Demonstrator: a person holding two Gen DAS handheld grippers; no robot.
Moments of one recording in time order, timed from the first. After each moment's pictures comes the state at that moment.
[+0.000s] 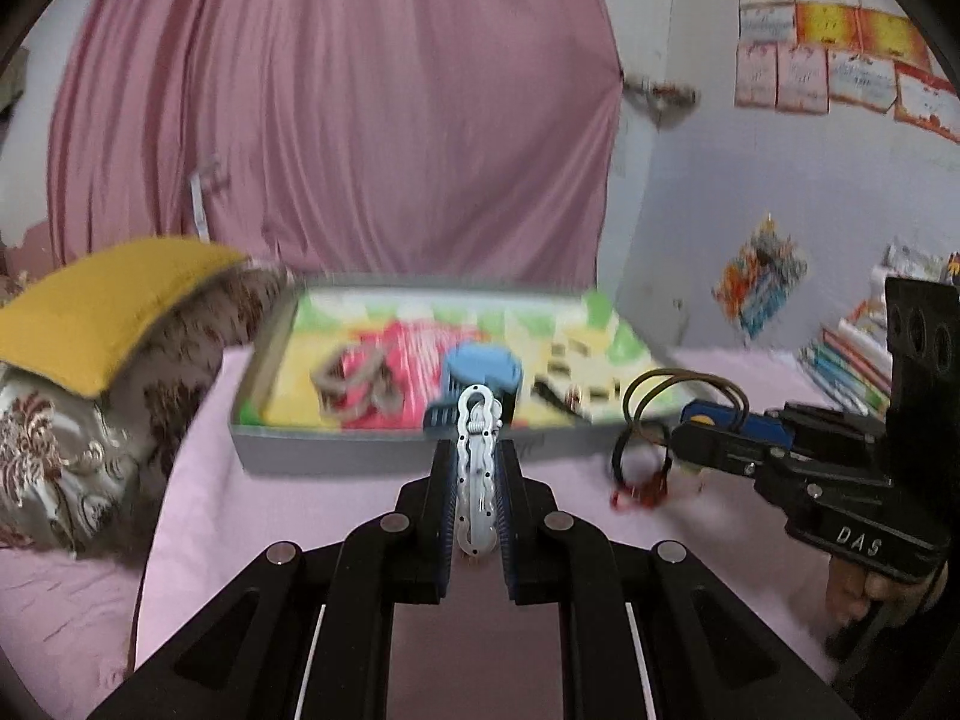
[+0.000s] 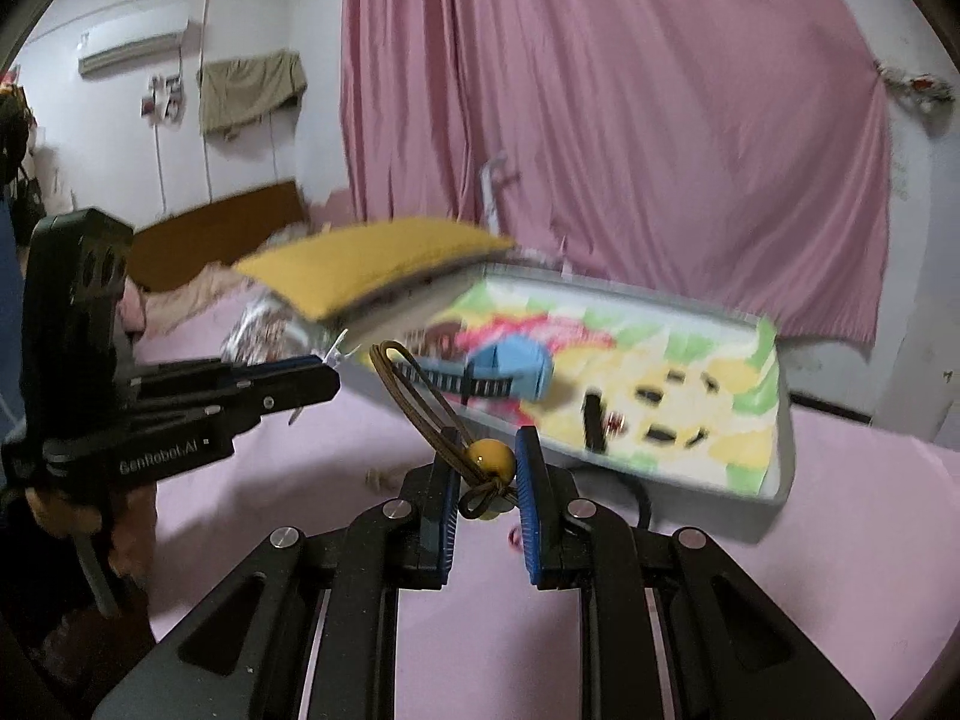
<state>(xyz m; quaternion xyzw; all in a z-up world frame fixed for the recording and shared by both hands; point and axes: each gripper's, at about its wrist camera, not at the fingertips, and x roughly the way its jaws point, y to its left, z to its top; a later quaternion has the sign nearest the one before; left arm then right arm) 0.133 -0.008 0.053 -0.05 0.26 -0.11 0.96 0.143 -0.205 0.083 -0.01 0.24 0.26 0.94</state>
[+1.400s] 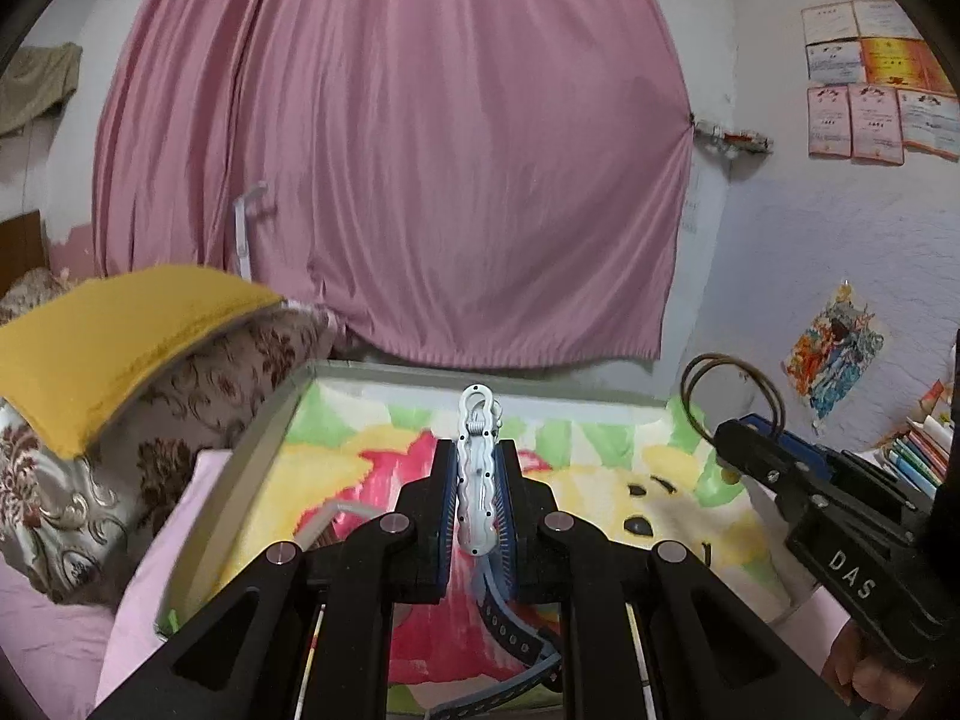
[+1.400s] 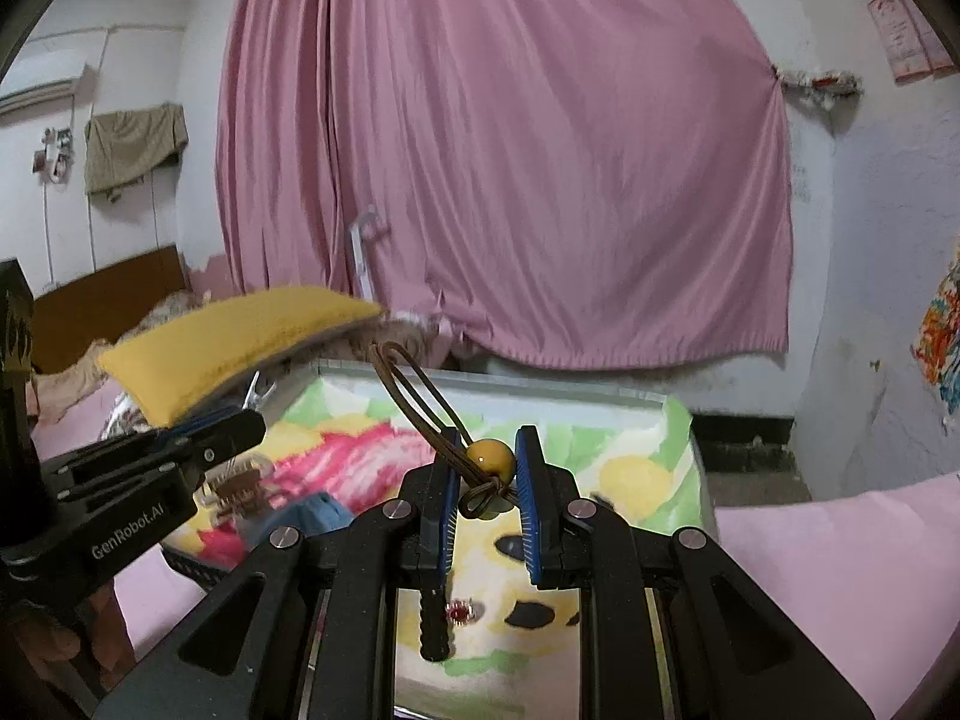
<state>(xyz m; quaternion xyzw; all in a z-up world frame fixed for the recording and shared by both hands) 0.252 -0.023 0.054 -0.07 0.23 -0.04 0.97 0.256 -0.199 0.083 0.02 0.25 0.12 0.96</state>
